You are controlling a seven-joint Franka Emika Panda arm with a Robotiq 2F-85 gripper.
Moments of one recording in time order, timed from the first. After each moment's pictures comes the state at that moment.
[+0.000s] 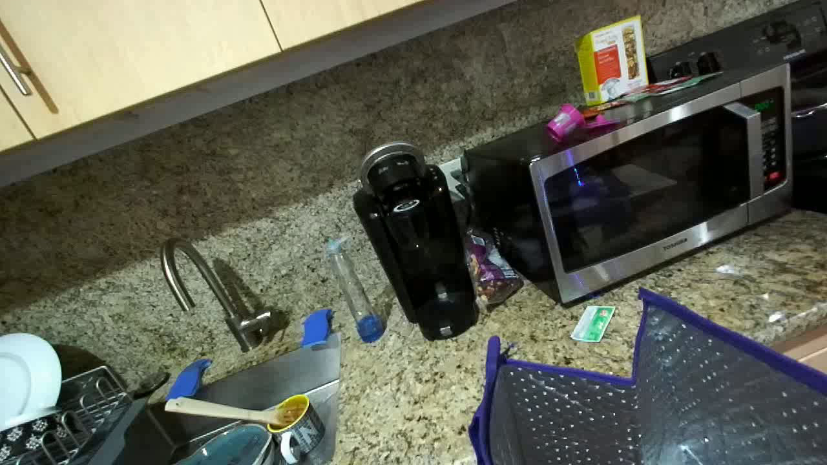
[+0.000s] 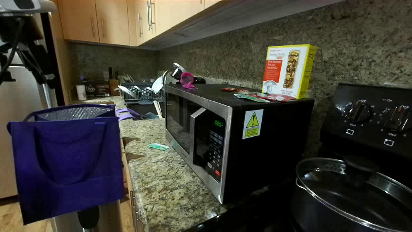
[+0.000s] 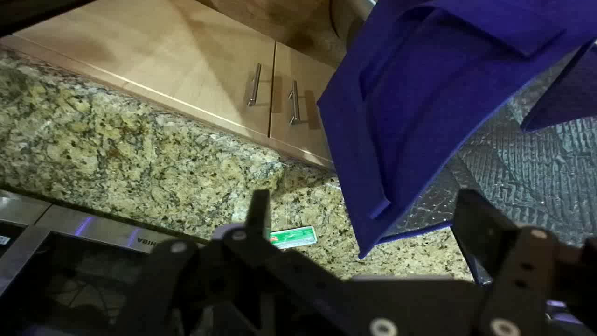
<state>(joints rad) 0.20 -0.73 0.24 -2.62 0.15 2.17 0.19</state>
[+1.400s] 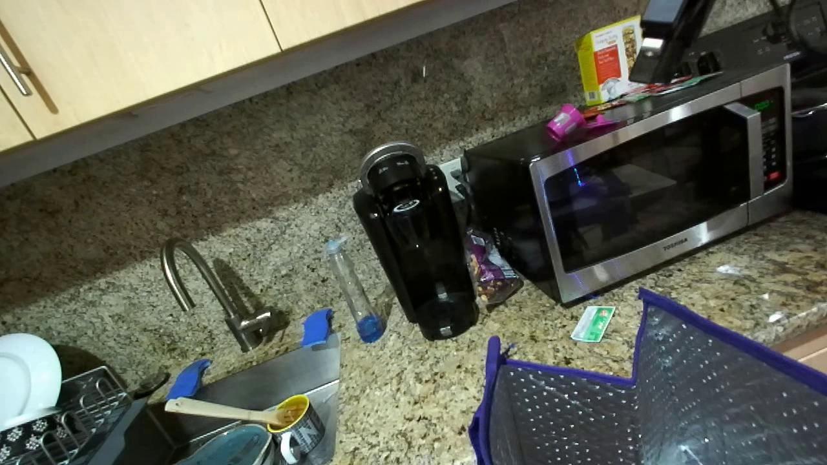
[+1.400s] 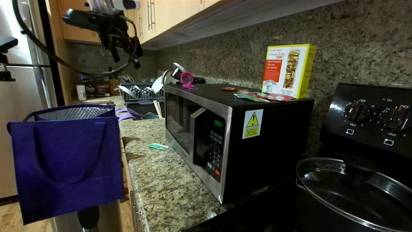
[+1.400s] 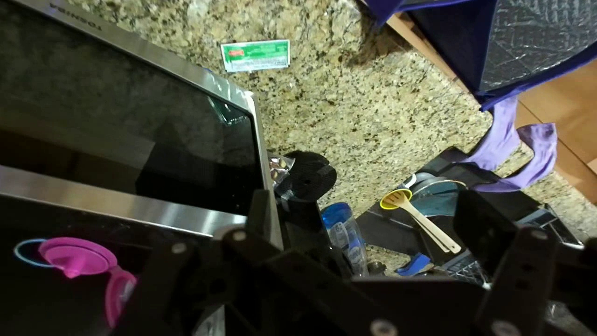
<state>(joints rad) 0.24 -0.21 -0.02 -2.12 0.33 2.36 -0.30</state>
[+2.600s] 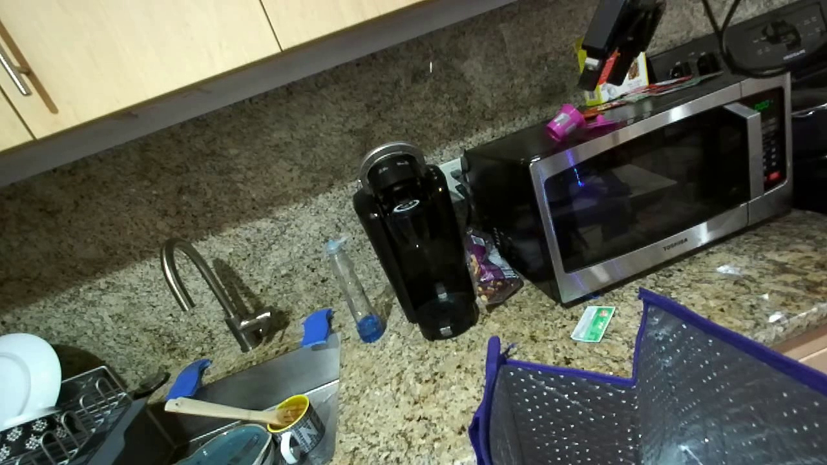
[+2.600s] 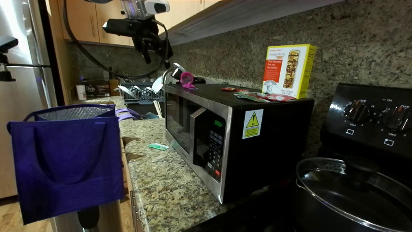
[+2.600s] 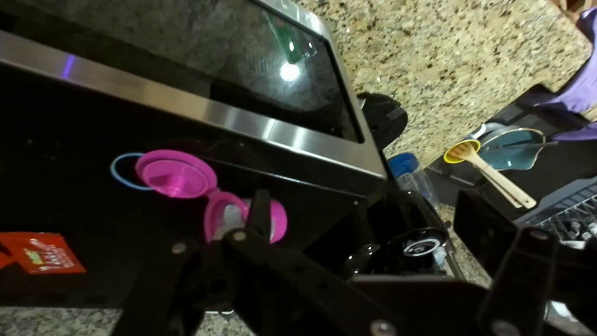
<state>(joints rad) 0.12 -0.01 0.01 -1.93 0.31 2.44 -0.28</state>
